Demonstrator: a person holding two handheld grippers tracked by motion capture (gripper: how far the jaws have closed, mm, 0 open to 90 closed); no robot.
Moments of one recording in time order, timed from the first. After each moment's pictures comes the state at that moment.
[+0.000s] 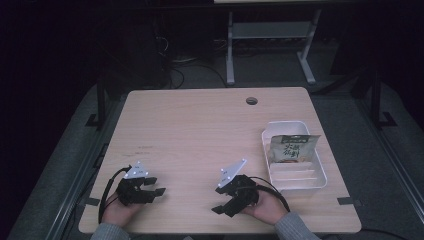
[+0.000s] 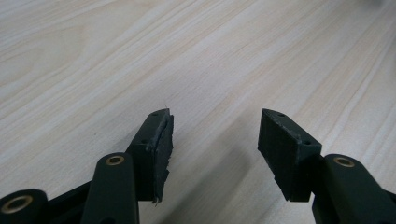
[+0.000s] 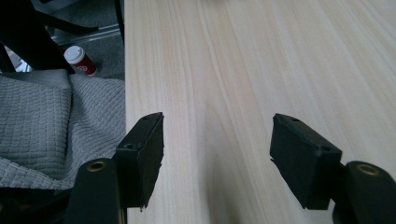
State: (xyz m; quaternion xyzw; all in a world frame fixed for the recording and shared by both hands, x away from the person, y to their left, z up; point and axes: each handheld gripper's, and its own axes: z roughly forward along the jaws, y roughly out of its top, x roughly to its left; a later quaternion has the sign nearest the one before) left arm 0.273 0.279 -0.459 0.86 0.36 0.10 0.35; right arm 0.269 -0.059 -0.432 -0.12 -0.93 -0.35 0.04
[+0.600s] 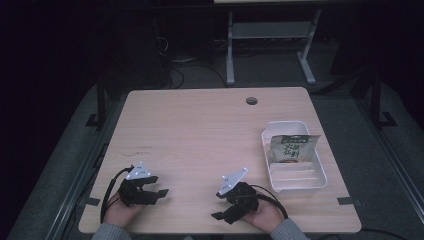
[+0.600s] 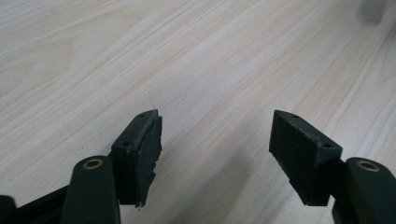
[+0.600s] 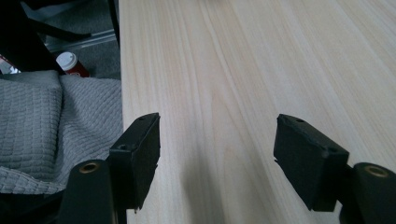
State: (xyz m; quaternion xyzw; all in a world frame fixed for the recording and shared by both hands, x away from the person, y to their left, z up) left arm 0.272 0.272 -0.456 0.86 0.35 0.10 0.35; right arm 0.256 -0.061 -0.450 -0.14 -0.92 -0.37 0.03
